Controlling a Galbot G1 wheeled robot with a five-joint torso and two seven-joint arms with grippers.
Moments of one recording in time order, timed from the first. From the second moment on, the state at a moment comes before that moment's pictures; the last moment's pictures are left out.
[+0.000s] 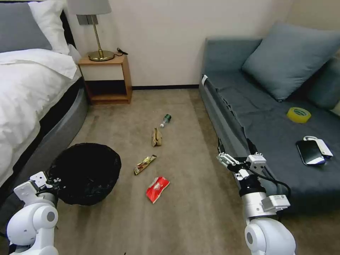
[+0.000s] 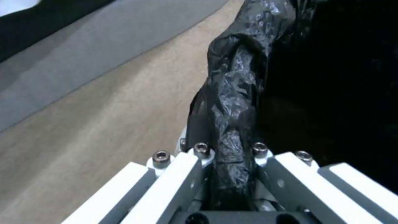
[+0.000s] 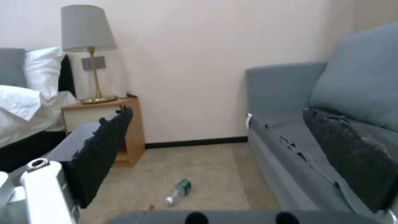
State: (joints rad) left arm 1.35 -1.41 -0.96 -2.05 -0.58 0.74 -0.39; right arm -1.53 1.57 0.56 2.24 0.14 0.03 -0.11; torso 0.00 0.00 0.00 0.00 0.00
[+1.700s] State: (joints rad) left arm 1.39 -1.42 -1.01 -2.07 -0.58 0.74 -0.40; right arm -0.53 1.26 -0.36 1.08 -0.23 0.35 -0.74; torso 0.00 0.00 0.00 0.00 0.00
